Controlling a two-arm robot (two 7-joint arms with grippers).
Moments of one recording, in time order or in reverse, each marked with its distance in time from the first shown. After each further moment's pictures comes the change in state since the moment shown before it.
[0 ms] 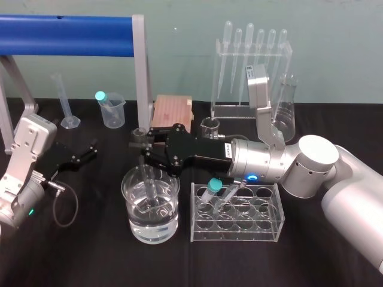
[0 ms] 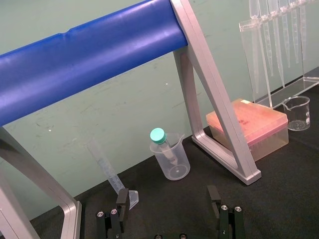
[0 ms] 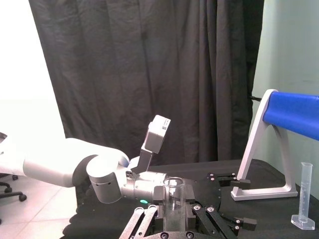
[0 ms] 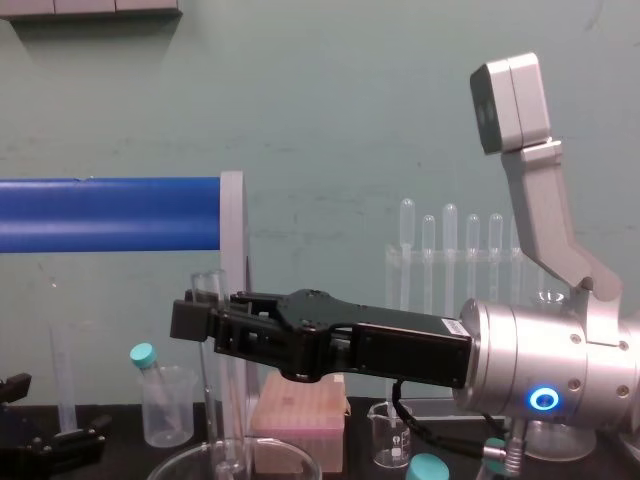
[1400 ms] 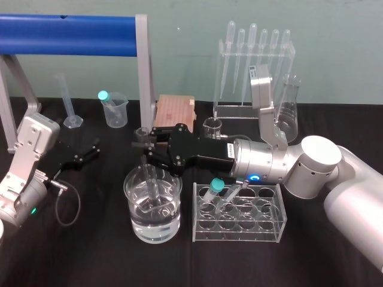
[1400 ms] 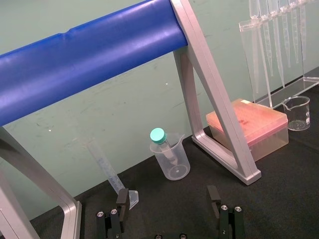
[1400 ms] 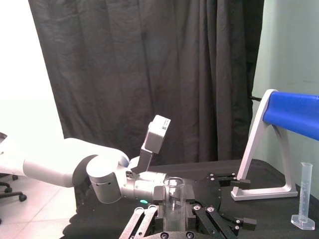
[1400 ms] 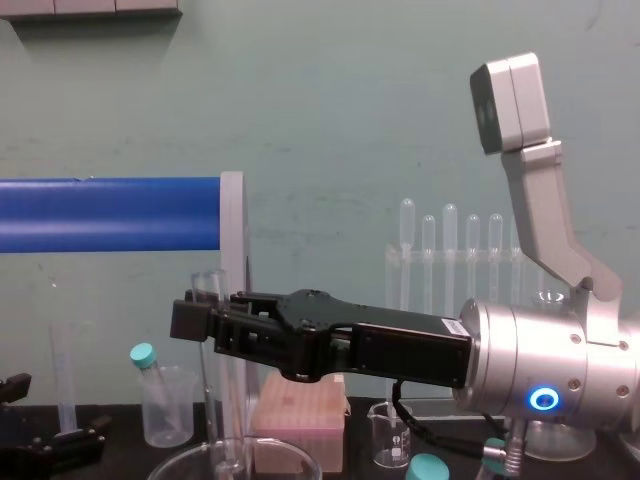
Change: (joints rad) left arm 0.000 0.000 0.000 0.000 0.000 0.000 0.000; right arm 0.000 0.000 0.000 0.000 0.000 0.000 0.000
